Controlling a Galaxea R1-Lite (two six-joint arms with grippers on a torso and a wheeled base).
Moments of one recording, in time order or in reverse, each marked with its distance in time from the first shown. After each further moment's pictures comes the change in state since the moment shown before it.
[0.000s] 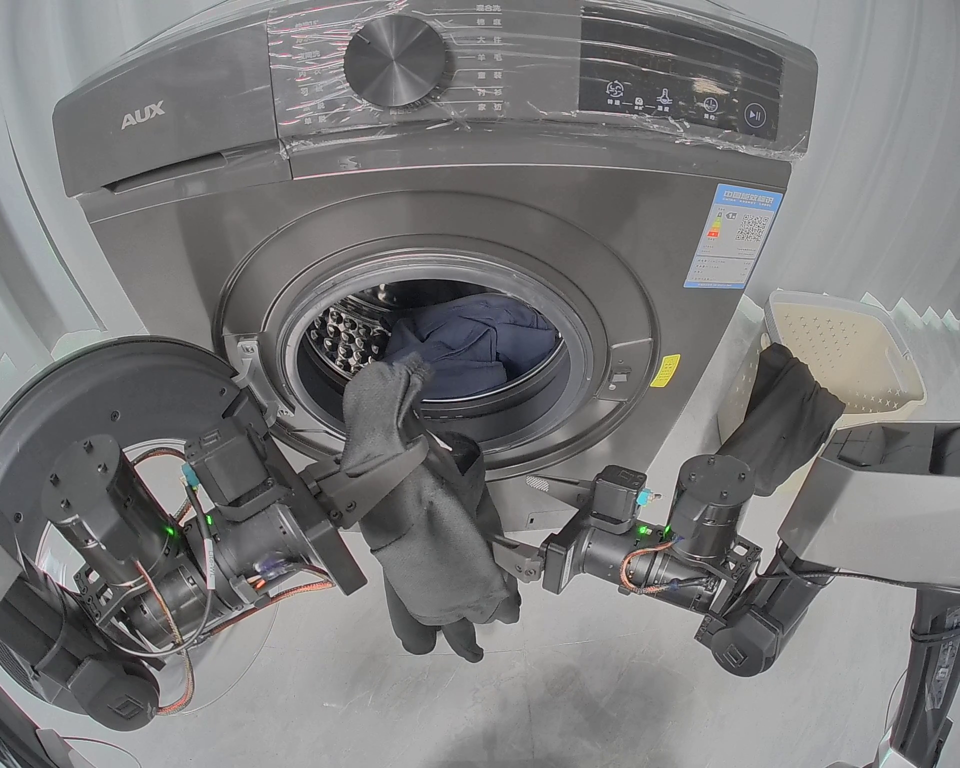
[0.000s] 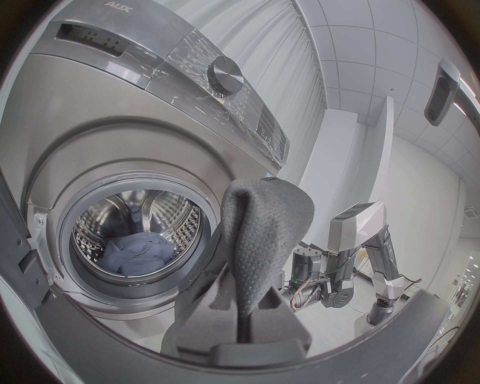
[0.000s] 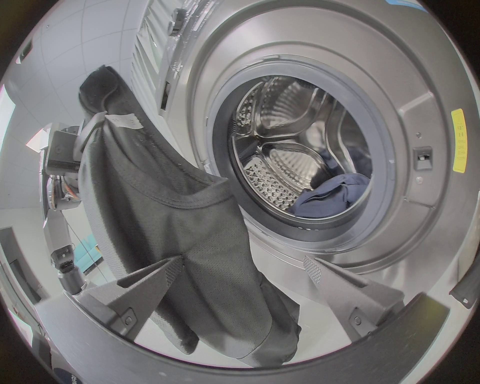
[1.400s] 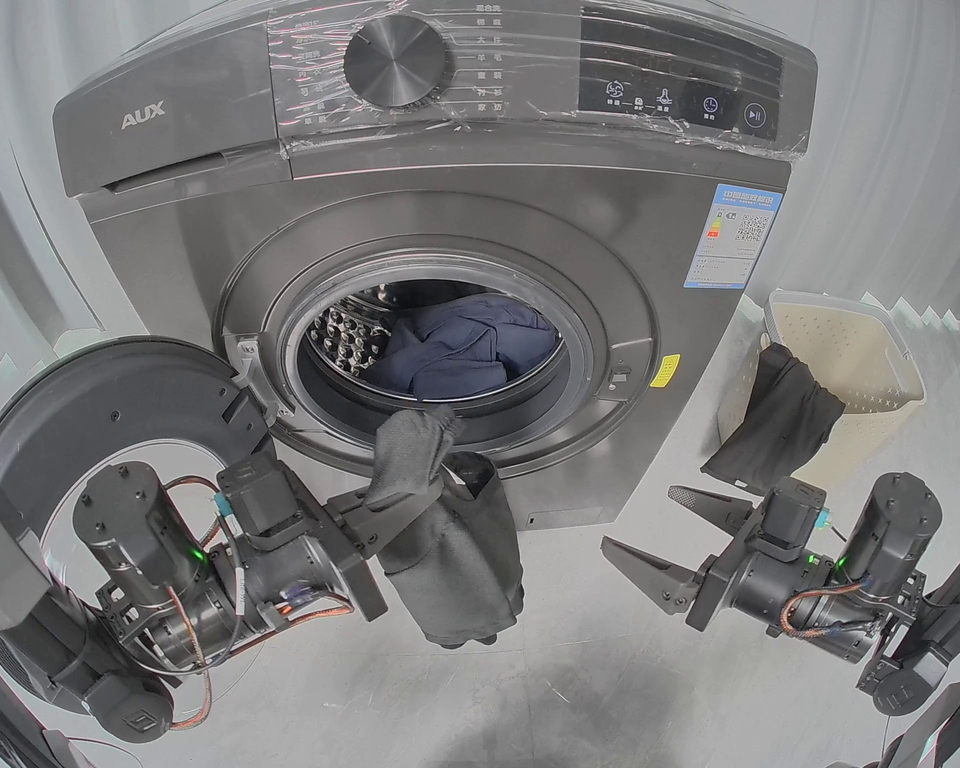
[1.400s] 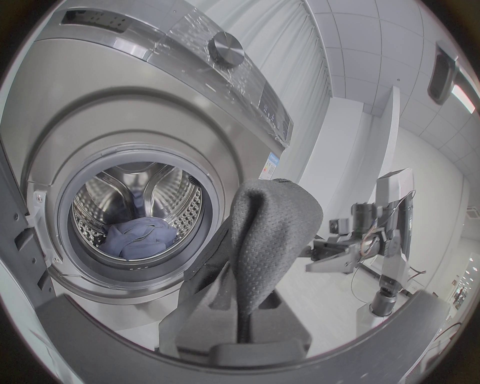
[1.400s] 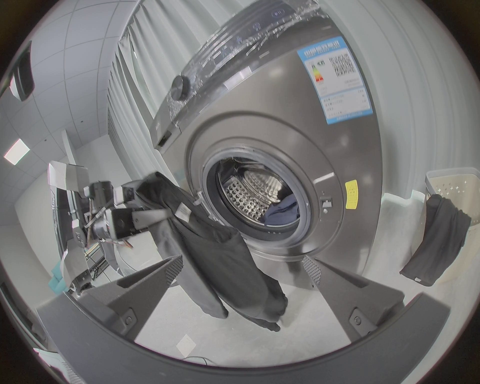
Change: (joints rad) left arm -0.034 0.057 0.031 -0.001 0.049 0.030; right arm 0.029 -0.513 0.471 0.048 -0.236 0.060
